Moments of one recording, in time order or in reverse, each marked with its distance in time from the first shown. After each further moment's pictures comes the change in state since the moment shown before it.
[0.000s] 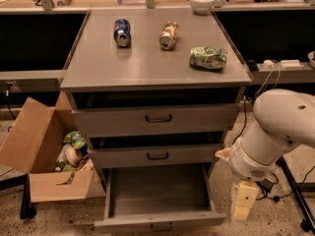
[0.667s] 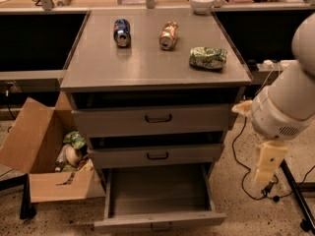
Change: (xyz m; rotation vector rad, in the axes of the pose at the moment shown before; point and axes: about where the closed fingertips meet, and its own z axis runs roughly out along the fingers) arm -0.029 -0.013 -0.145 0.201 0.061 -0.033
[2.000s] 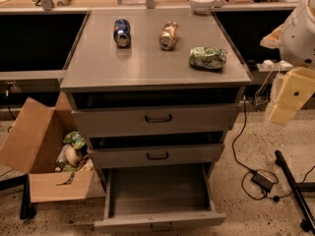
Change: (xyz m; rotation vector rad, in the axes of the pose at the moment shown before) arm -0.024 -0.043 -0.135 0.201 0.030 0.144
